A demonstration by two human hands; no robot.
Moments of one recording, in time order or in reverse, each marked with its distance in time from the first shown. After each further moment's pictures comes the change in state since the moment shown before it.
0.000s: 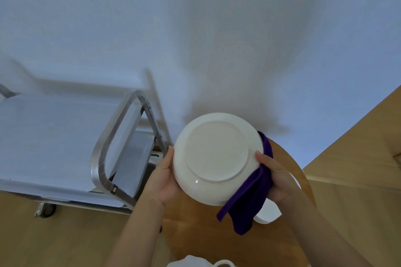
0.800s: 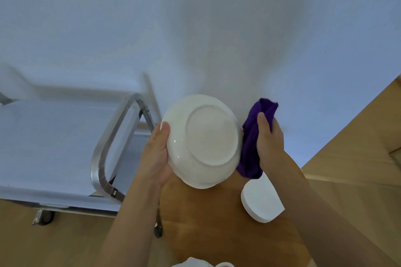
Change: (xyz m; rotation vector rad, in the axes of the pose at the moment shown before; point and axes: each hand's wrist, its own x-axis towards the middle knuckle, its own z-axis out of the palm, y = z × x) left_hand -0.020 0.037 0.059 0.341 -0.010 0.415; right_hand 0.028 -0.036 0.046 -0.530 0.520 -0.532
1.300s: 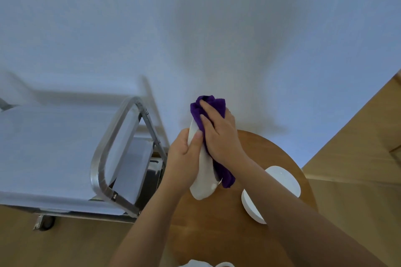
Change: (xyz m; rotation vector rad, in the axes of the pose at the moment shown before) left_hand -0.025 -0.015 0.039 0.677 -0.001 0.253; right_hand -0.042 -0.026 0.064 -0.446 -0.313 -0.523
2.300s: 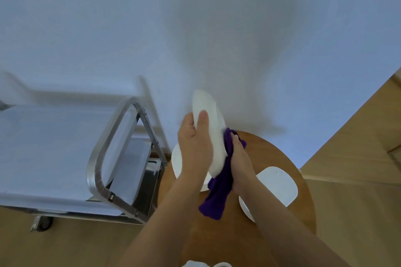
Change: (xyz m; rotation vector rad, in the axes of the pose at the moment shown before) left_hand 0.020 0.023 0.043 -0.088 0.302 -0.043; right_hand -0.031 0.051 -0.005 0.845 0.022 0.921
